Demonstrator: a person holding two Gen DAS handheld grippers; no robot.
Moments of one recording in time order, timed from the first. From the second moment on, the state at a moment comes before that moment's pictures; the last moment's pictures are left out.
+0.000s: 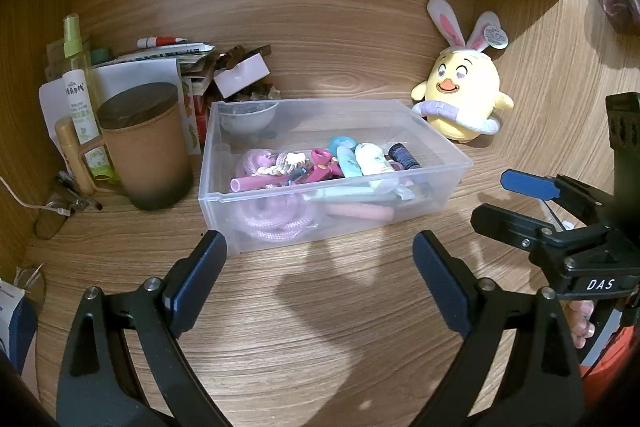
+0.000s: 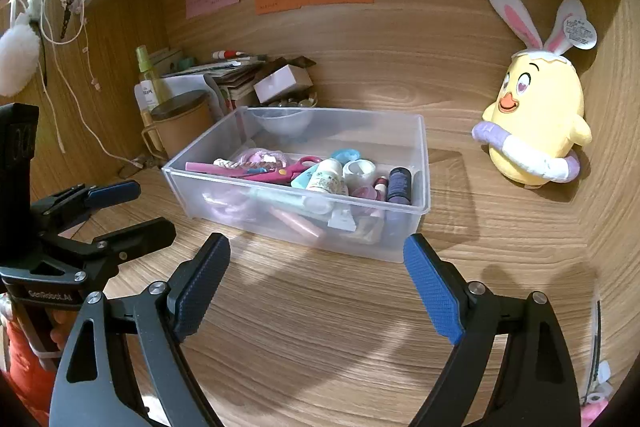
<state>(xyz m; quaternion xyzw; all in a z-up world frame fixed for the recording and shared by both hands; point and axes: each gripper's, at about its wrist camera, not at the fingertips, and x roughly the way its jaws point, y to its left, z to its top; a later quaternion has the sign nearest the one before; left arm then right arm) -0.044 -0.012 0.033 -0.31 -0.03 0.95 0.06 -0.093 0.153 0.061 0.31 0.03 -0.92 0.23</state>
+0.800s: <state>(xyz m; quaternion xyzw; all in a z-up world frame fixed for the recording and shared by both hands) -0.045 -0.007 0.031 -0.32 -0.04 0.95 0.06 -0.096 0.154 0.058 0.32 0.03 -0.92 0.24</state>
